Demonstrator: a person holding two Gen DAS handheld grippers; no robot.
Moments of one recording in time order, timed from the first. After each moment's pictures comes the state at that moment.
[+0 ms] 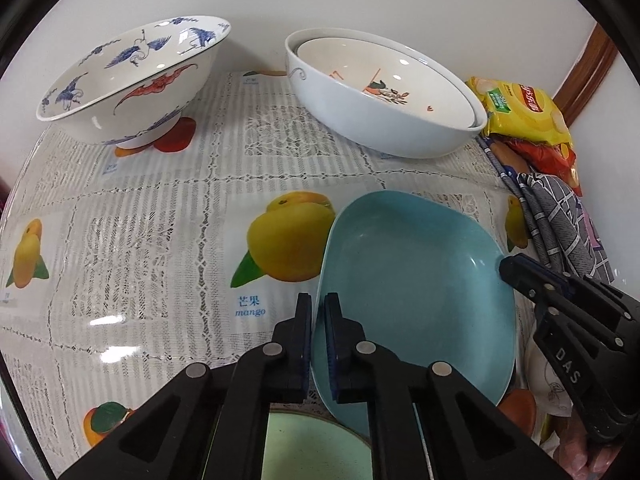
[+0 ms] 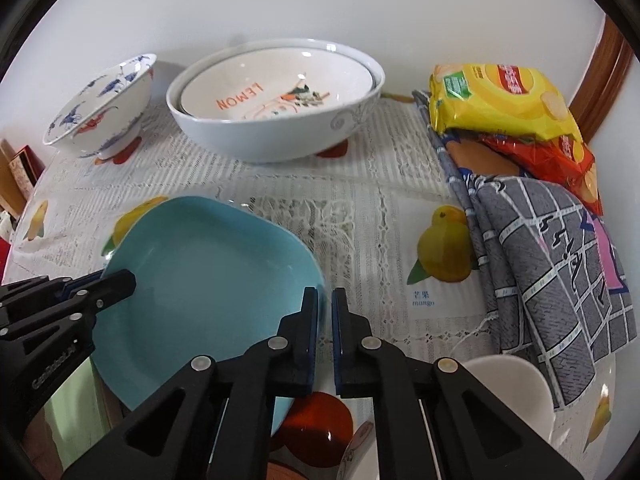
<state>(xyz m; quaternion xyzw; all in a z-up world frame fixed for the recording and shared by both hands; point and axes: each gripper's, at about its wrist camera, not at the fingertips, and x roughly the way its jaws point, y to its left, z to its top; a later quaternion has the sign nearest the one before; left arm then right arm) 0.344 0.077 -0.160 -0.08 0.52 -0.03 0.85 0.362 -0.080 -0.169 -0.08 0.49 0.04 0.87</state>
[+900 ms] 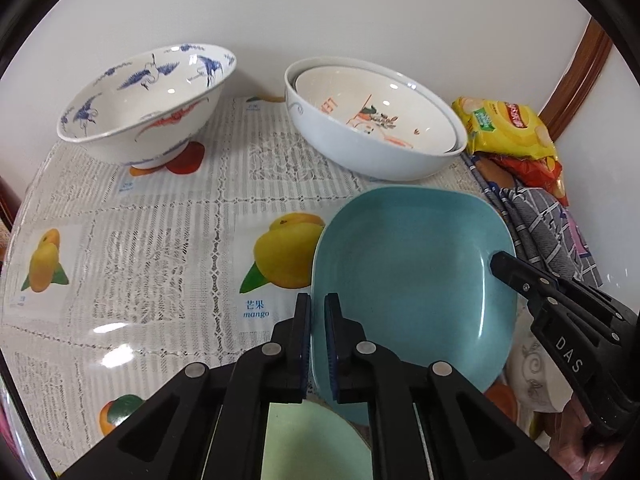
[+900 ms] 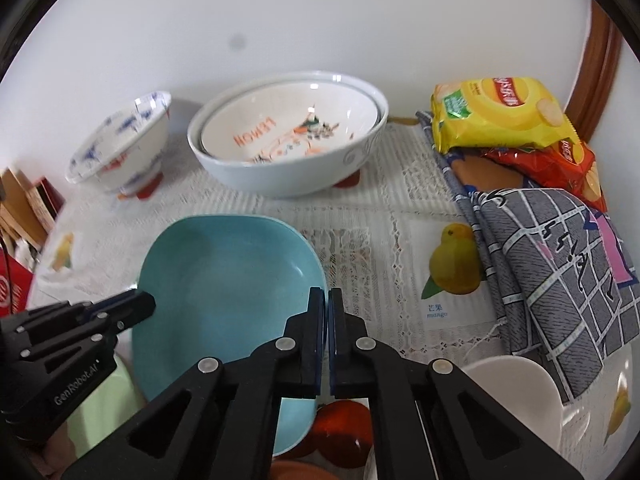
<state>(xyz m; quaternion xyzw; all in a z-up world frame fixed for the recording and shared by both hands) 0.326 0.078 -0.128 -0.08 0.49 -0.03 0.87 0.354 -0.083 -0.147 -0.01 0.46 0.06 0.89</state>
